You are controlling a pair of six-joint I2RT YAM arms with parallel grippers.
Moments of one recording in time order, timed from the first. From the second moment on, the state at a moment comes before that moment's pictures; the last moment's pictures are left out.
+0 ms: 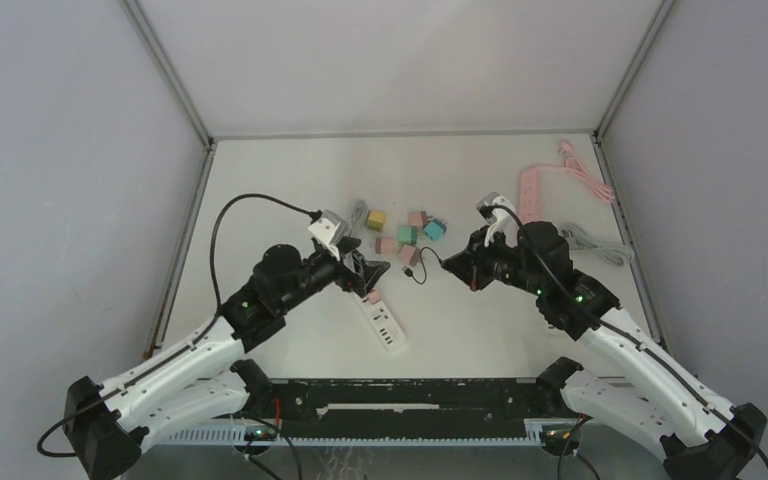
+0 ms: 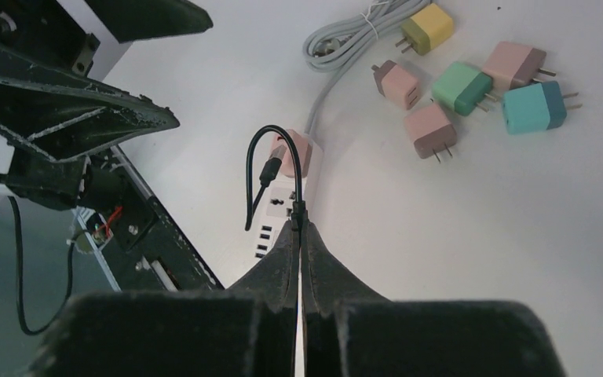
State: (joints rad) left arm -0.79 0.84 0.61 0.10 0.05 -0.21; right arm 0.63 0.81 0.78 -0.35 -0.28 0.33
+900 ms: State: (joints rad) left arm -0.74 0.99 0.78 -0.23 0.75 0.31; right arm 0.62 0.77 0.87 -0.43 -0.60 -0.07
